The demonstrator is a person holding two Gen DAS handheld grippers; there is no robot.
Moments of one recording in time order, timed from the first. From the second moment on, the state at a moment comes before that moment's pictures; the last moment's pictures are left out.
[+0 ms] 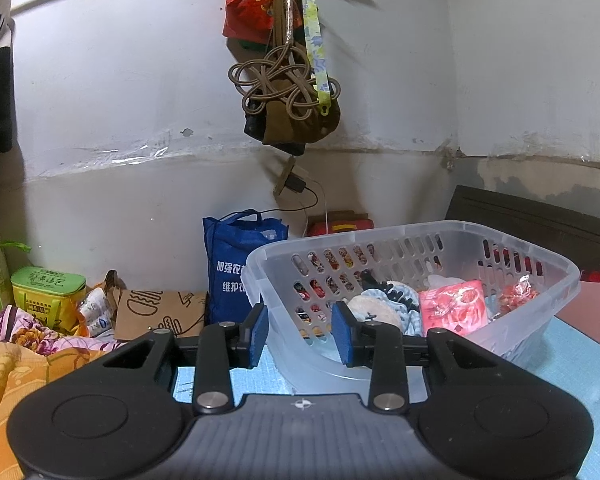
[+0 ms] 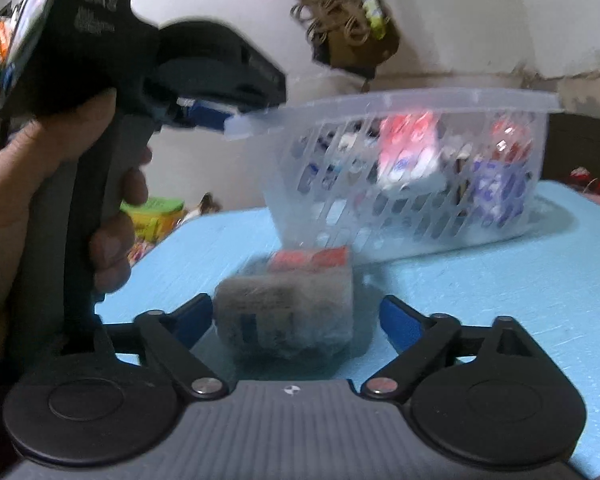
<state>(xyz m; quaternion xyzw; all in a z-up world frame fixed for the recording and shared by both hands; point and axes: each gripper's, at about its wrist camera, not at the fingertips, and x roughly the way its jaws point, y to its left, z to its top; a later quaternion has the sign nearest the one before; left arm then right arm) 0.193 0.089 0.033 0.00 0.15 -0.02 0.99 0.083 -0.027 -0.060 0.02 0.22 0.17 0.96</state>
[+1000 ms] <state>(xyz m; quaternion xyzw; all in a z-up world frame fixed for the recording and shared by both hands) 0.193 0.089 0.033 0.00 0.15 -0.02 0.99 0.060 -0.102 -0.008 0.01 0.11 0.16 0.98</state>
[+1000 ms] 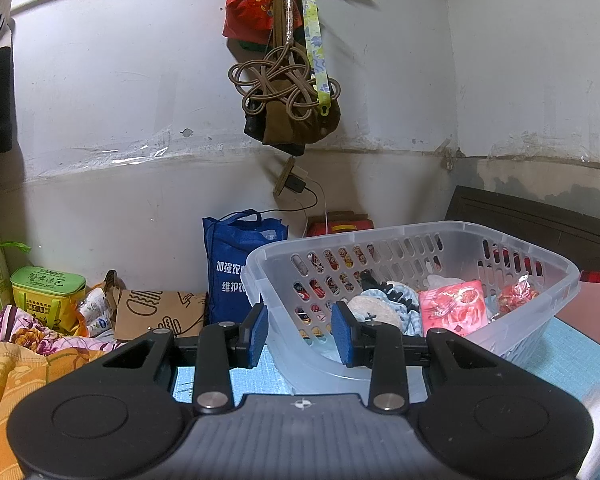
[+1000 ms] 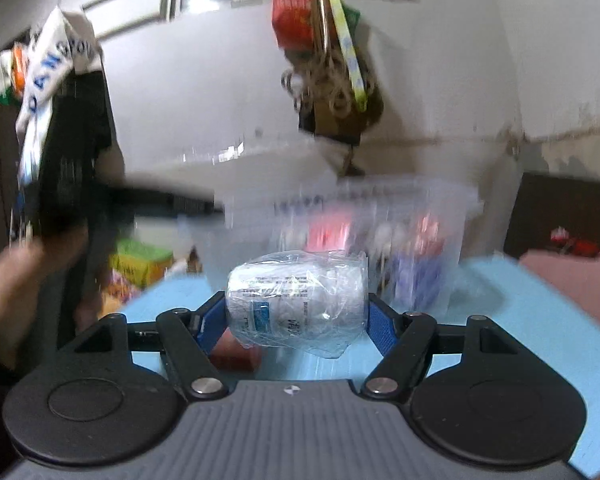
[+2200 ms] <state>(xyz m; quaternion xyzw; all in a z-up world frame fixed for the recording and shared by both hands) 0.192 0.089 0.034 0.00 0.15 -0.02 0.99 0.109 -0.104 -0.006 0.01 0.16 0.11 0.98</state>
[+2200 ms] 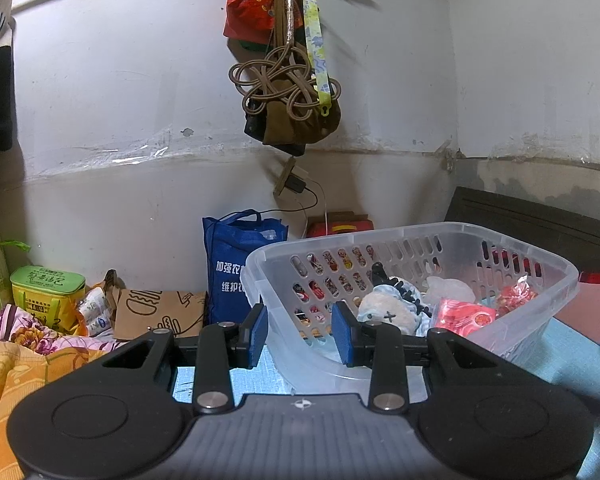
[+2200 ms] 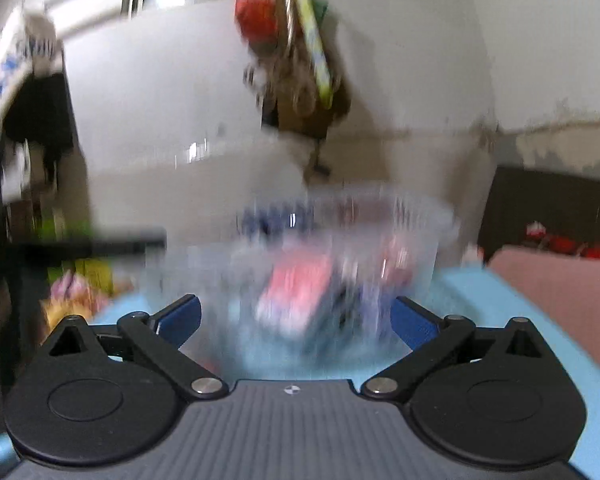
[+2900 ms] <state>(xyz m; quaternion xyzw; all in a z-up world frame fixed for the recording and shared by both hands) 0.192 0.089 0.033 0.00 0.15 -0.02 0.99 0.142 -0.021 -0.043 -0.07 0.28 0.19 0.94</state>
